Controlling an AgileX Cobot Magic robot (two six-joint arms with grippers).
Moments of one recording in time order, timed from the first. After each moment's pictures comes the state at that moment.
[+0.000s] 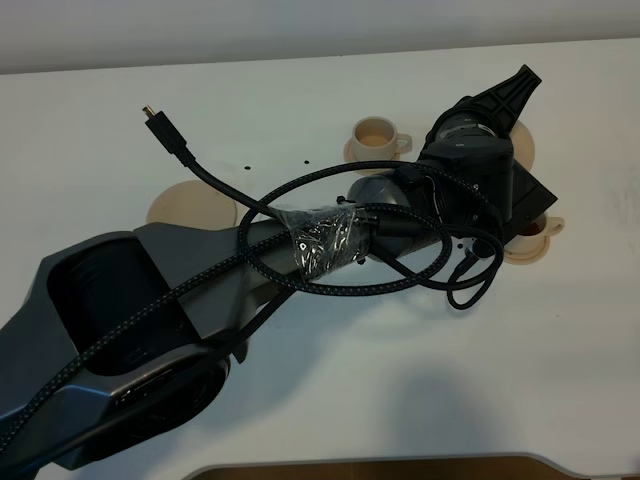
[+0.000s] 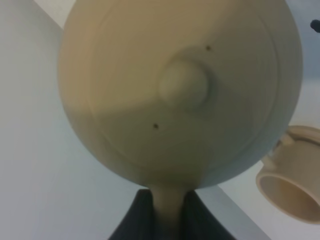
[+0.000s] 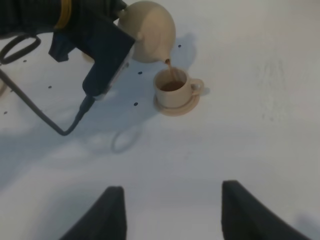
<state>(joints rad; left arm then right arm) -0.98 2.38 -1.93 1.04 0.62 0.83 -0.13 -0.01 -0.49 0.27 1.07 -0.07</state>
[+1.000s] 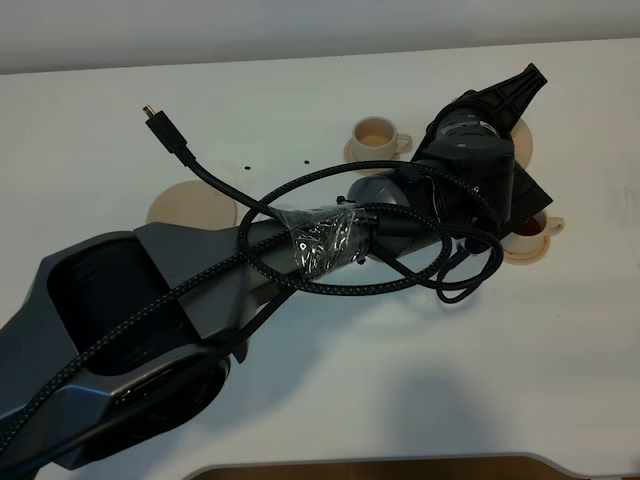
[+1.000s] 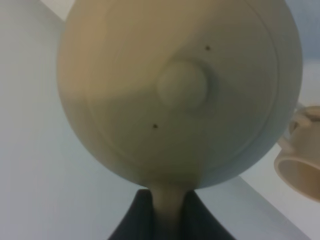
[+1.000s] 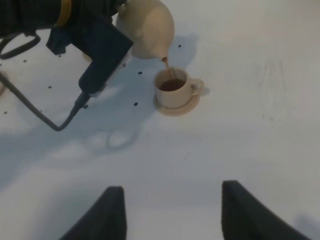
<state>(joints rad) -0.98 2.38 -1.93 1.09 0.61 0.87 -0.13 -0.01 -0.49 0.27 1.07 -0.07</state>
